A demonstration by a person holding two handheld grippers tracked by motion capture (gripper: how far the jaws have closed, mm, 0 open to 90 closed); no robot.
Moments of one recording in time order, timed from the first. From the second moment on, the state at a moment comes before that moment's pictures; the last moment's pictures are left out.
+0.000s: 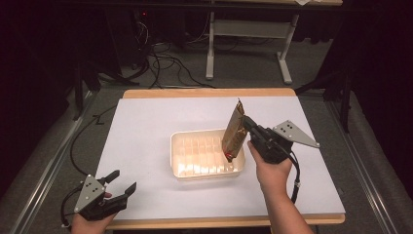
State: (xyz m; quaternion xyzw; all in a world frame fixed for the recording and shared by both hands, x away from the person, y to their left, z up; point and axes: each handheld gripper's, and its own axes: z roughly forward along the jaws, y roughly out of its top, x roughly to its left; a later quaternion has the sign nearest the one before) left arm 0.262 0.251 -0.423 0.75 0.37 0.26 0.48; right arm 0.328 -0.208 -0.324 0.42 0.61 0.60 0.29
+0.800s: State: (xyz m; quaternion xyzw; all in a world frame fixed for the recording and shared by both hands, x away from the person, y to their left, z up) left arm 0.260 0.253 -0.422 0.75 0.37 0.27 0.48; right arm 0.347 -0.196 -0.346 0.43 0.64 0.57 0.30
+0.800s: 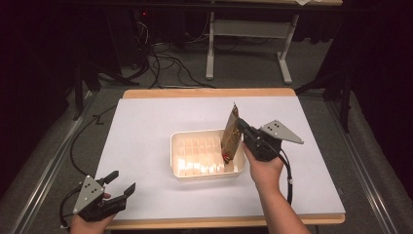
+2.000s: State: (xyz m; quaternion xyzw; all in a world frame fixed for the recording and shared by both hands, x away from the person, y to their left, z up) left arm 0.261 0.252 -0.422 0.75 0.37 0.27 0.48; right arm 0.340 -0.184 -0.343 0.43 0.64 0.57 0.30
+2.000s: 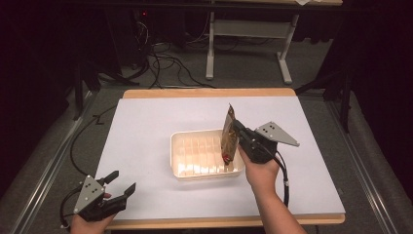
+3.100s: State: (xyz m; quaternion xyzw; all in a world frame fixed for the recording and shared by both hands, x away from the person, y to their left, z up) left arm 0.262 0.252 -0.423 0.75 0.37 0.26 0.48; right arm 0.347 -0.181 -0.364 0.43 0.67 0.55 0.27
